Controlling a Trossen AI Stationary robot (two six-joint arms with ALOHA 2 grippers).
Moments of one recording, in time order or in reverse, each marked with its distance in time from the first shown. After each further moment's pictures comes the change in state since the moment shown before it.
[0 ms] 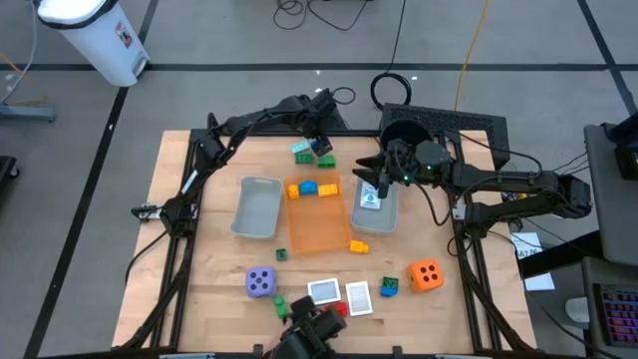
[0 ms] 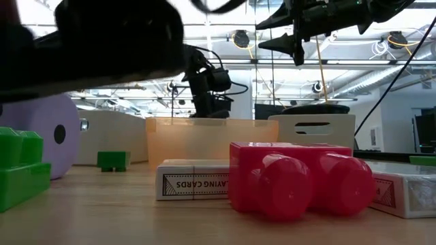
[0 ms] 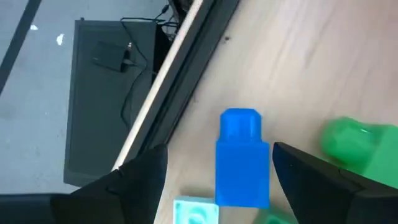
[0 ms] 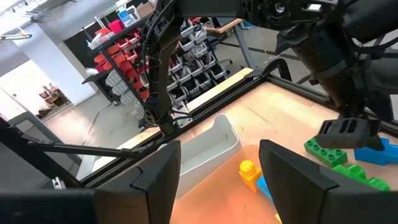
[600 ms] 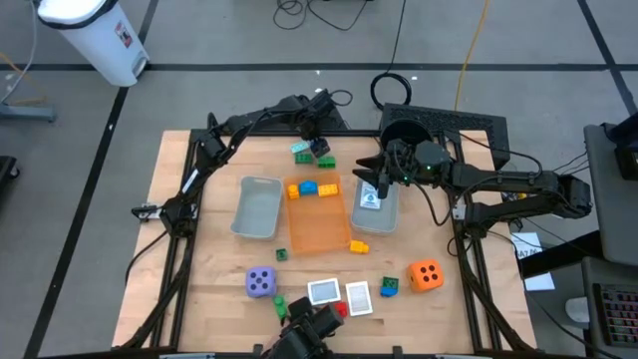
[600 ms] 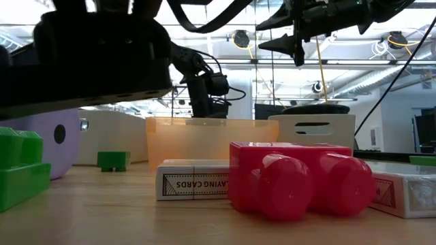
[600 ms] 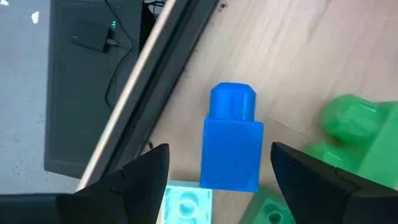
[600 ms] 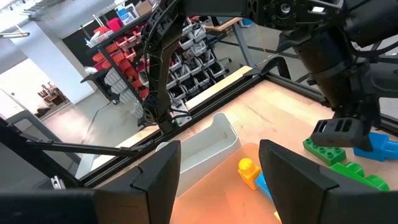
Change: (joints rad) left arm 0.013 0.014 0.000 -0.043 0.052 -0.008; right arm 0.000 0.000 0.000 -0.007 0.001 -0.001
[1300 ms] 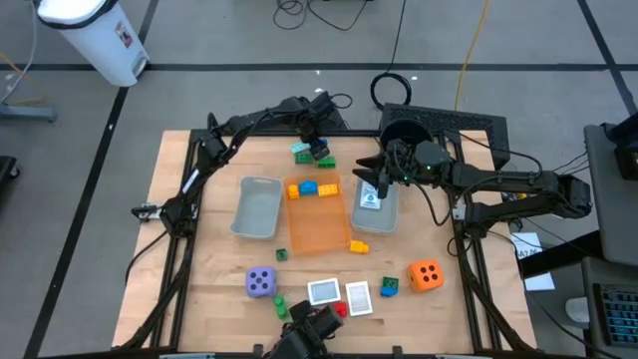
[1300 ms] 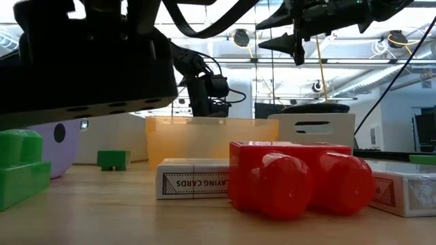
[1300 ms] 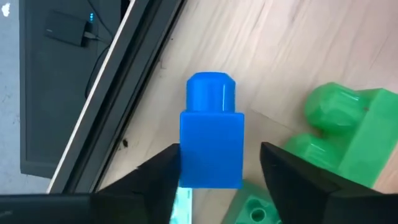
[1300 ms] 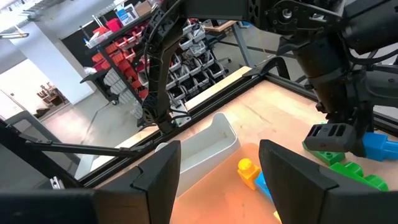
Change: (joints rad) left arm -0.001 0.013 -0.003 -0.020 0.059 0.005; right arm 0.000 0.000 0.000 0.000 0.004 0.001
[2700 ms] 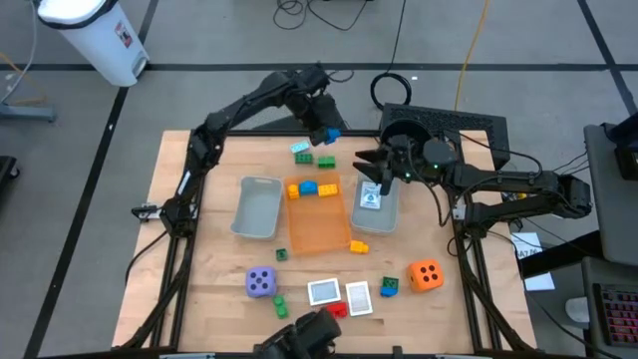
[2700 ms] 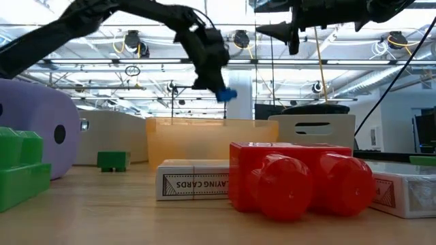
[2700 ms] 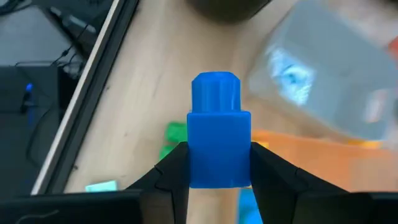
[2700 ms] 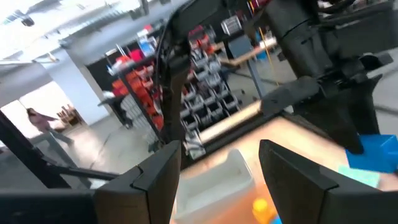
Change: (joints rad) left arm -0.009 -0.152 0.285 -0.289 0.331 0.019; right arm 0.000 0.000 0.000 0.172 -0.004 -0.029
